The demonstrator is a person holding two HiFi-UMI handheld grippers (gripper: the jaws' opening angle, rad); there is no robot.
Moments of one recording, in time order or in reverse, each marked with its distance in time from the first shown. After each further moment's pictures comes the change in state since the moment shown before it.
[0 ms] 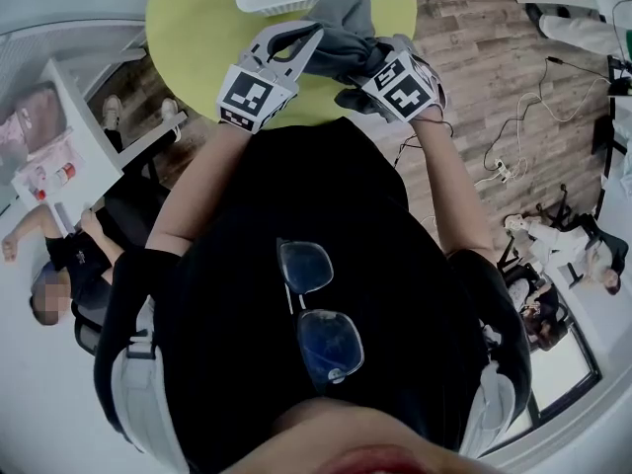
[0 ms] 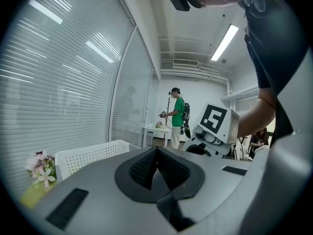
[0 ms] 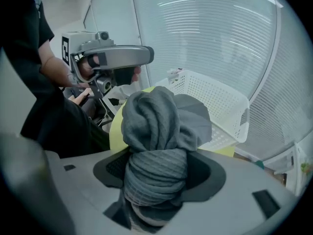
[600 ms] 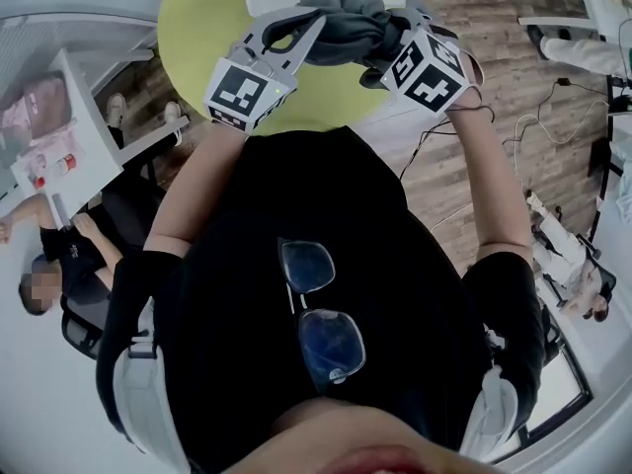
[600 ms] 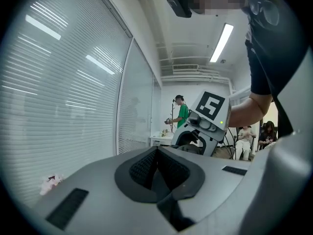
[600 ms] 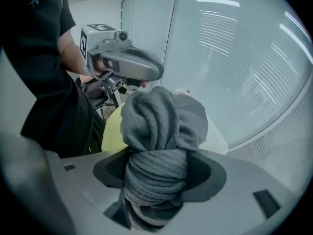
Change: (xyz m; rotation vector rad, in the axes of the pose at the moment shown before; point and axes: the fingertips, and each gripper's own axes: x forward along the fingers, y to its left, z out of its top) left arm -0.013 0.011 0.075 0.074 -0.066 0.073; right arm -0.083 -0.035 0.074 -0.403 0.018 -0.064
